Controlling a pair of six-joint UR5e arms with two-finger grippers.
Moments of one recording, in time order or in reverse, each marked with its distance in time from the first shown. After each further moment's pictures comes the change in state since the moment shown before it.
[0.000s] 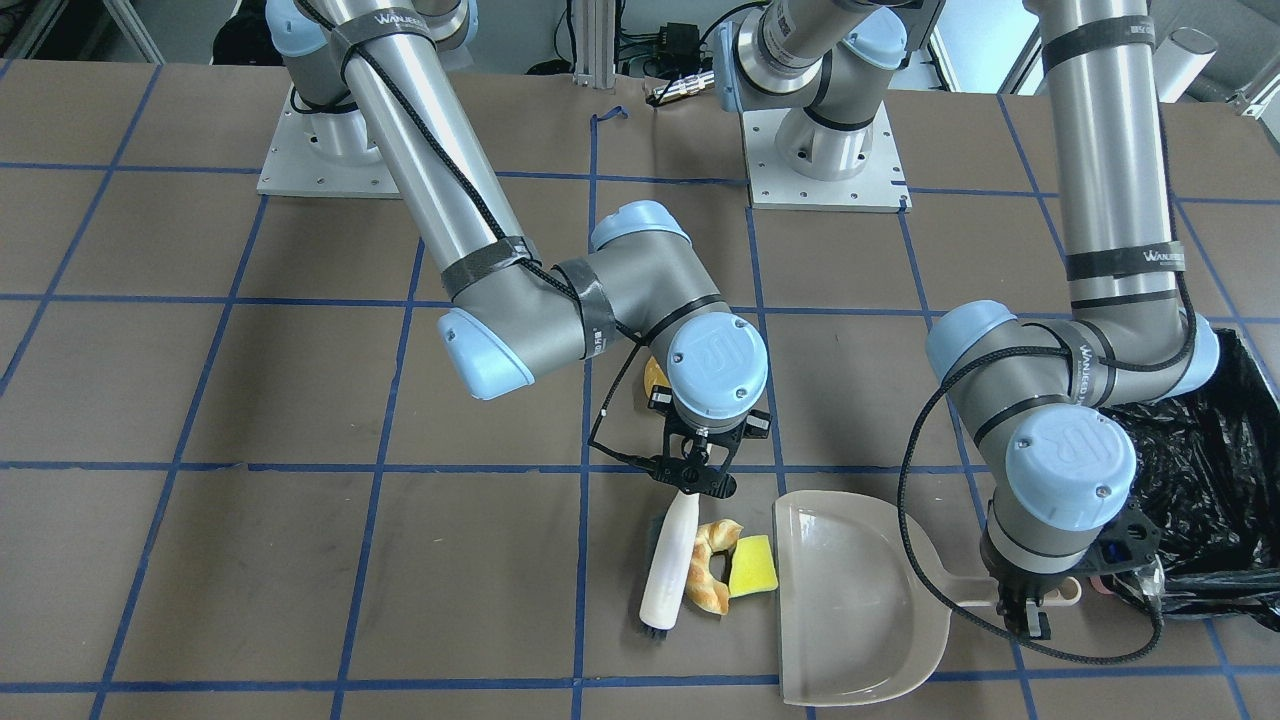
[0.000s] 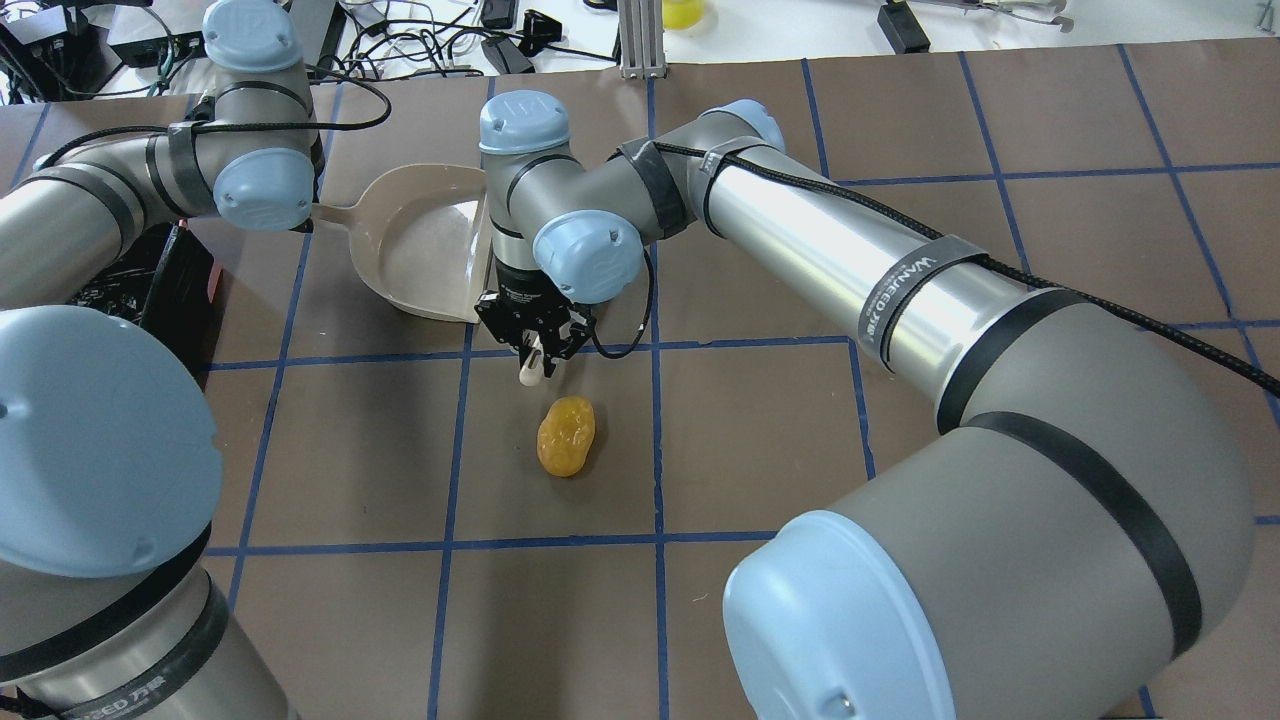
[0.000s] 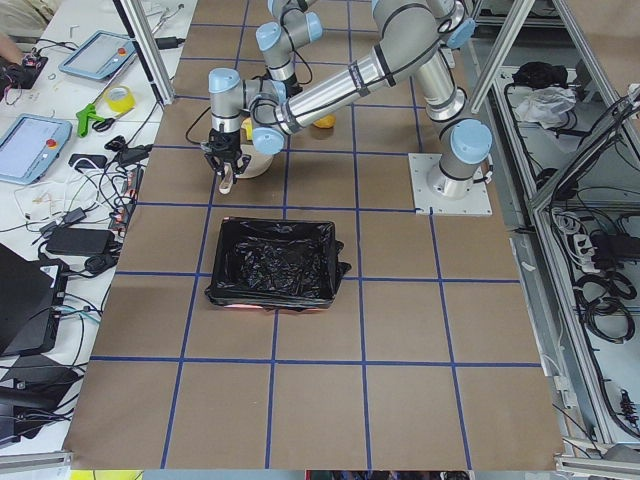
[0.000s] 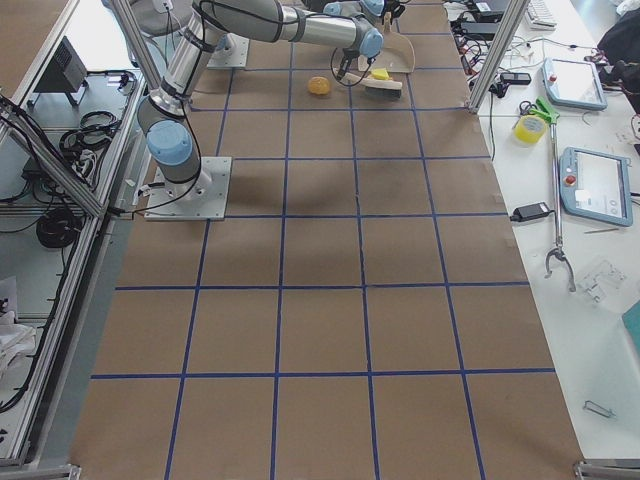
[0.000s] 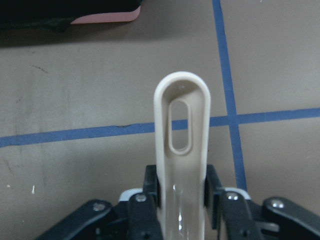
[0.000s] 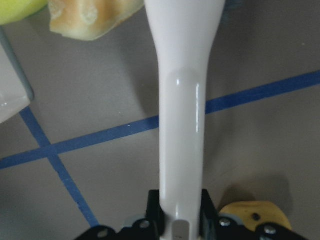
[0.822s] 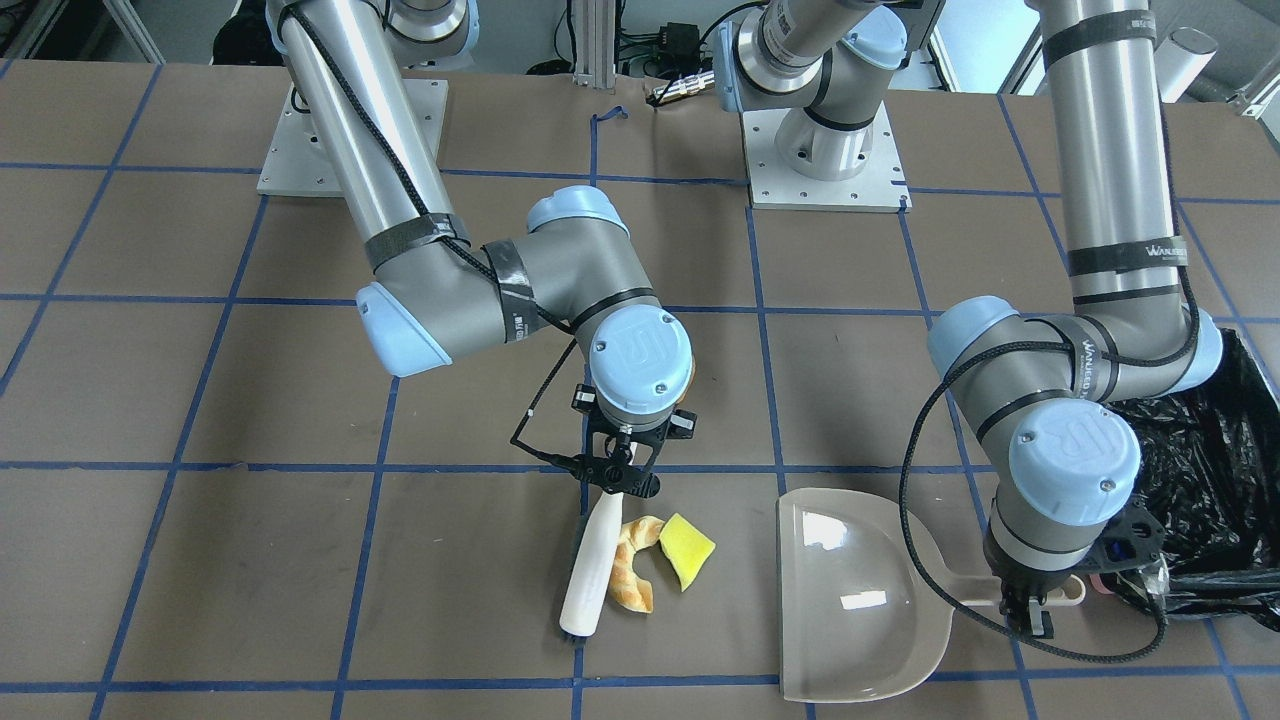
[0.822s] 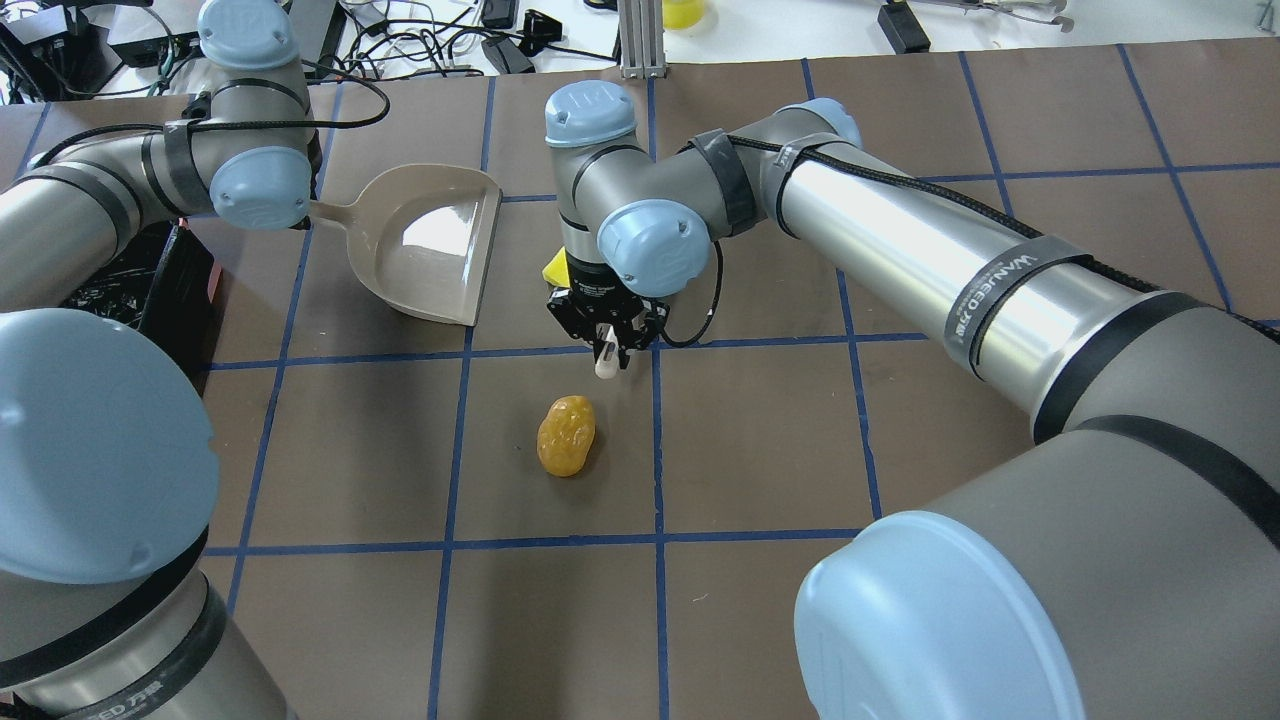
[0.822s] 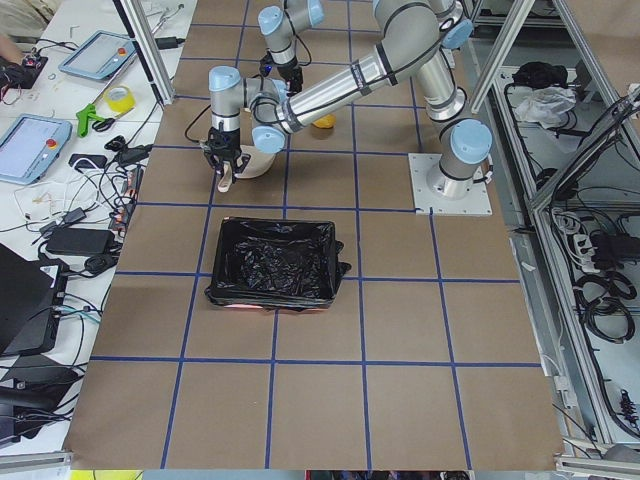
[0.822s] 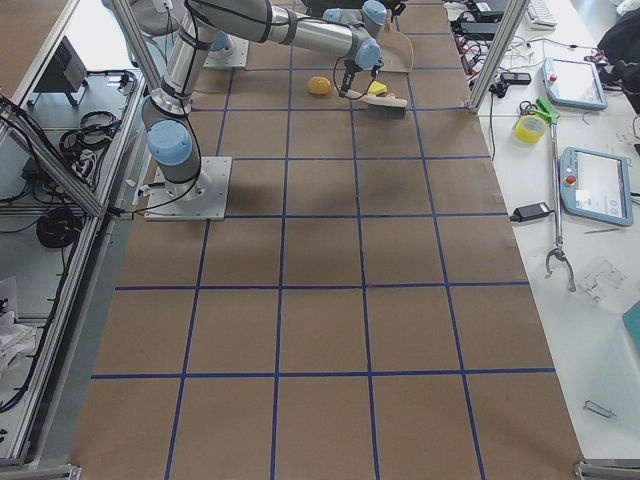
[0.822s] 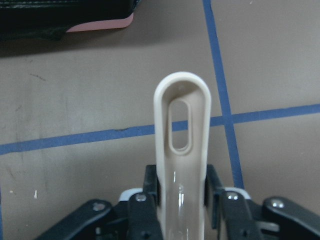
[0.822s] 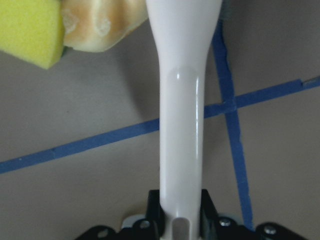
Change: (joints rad) left arm 0.001 0.008 -0.002 0.004 0.000 0.011; right arm -0.077 -0.097 0.142 0.004 -0.111 -0.093
